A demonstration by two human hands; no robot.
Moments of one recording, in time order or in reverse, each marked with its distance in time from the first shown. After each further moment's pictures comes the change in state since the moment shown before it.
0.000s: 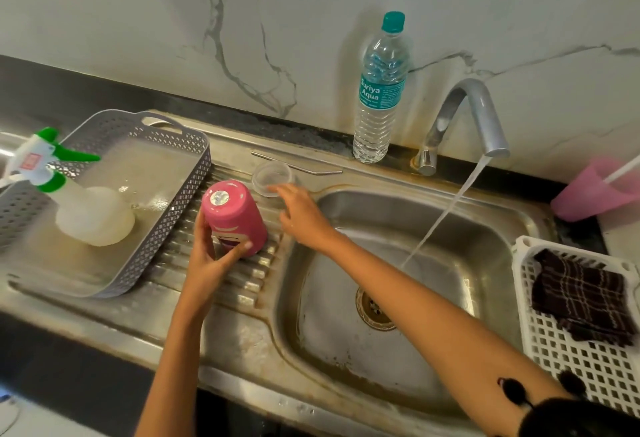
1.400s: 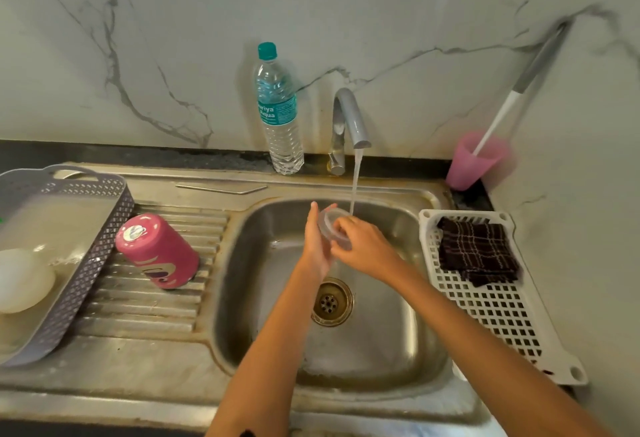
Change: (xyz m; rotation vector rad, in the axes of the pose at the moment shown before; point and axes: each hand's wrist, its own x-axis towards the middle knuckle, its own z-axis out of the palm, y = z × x) left_hand 0.002 0.014 0.286 -0.507 -0.355 -0.614; right_hand -0.170 0.082 -0.139 -0.319 0.173 0.172
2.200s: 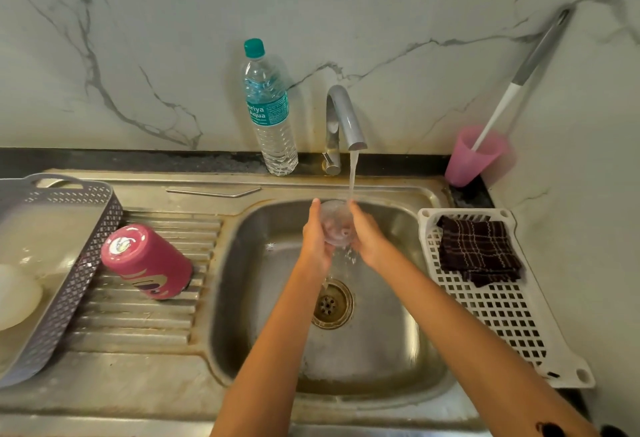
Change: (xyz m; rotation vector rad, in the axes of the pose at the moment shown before) left_hand 0.012 0.004 0.008 0.089 0.098 0.016; right_hand 0.043 0.014 0.017 1.189 0.119 0.894
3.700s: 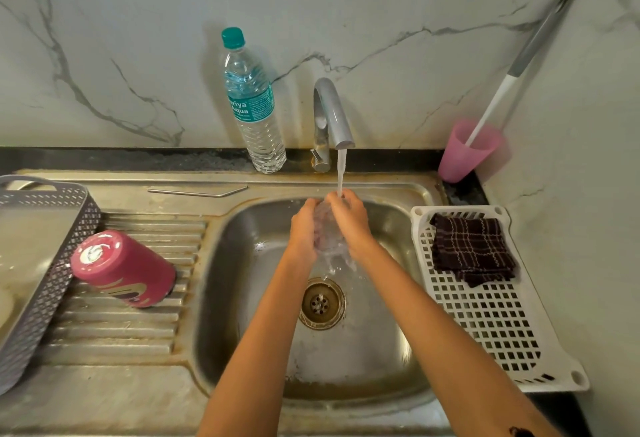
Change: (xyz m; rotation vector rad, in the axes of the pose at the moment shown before) left_hand 0.004 0.019 0.015 0.137 0.129 -0.025; right_hand 0.001 -0.015 0.008 -0.226 0.140 -0.309
